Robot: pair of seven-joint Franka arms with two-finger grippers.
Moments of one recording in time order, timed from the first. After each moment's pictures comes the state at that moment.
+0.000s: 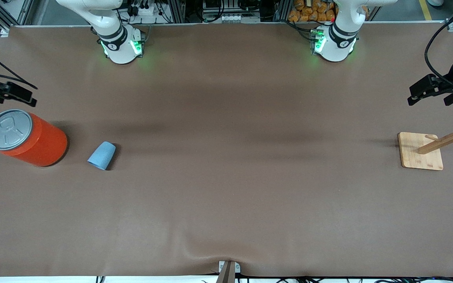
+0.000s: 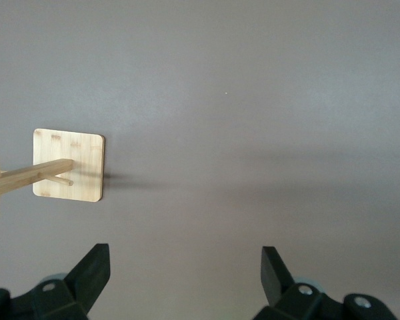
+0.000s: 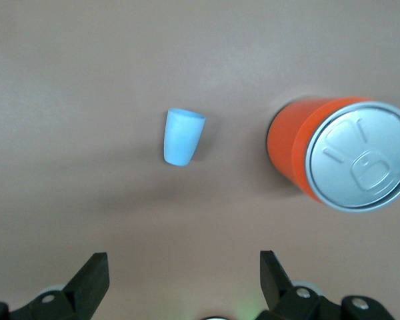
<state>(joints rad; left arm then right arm) -0.08 -0.04 0.04 -1.60 -0.01 1.59 -0.03 -0.05 -0.01 -0.02 -1.64 0.02 1.51 0.08</state>
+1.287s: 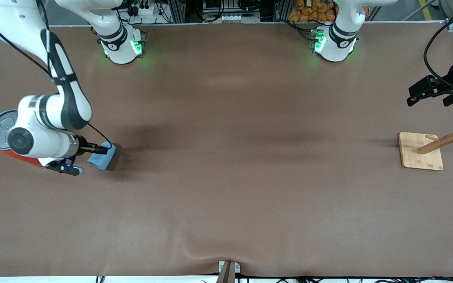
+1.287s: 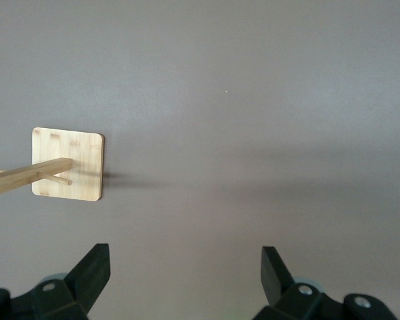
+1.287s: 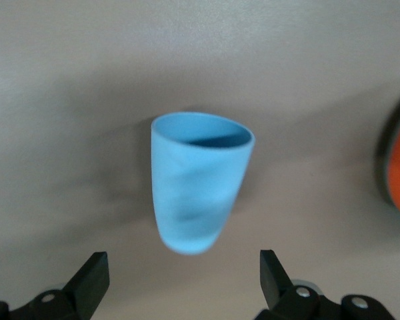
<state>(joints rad) -0.08 -0.03 0.04 -1.60 -0.01 1.59 -0.03 0.03 0.41 -0.02 -1.92 0.02 2.05 0.25</state>
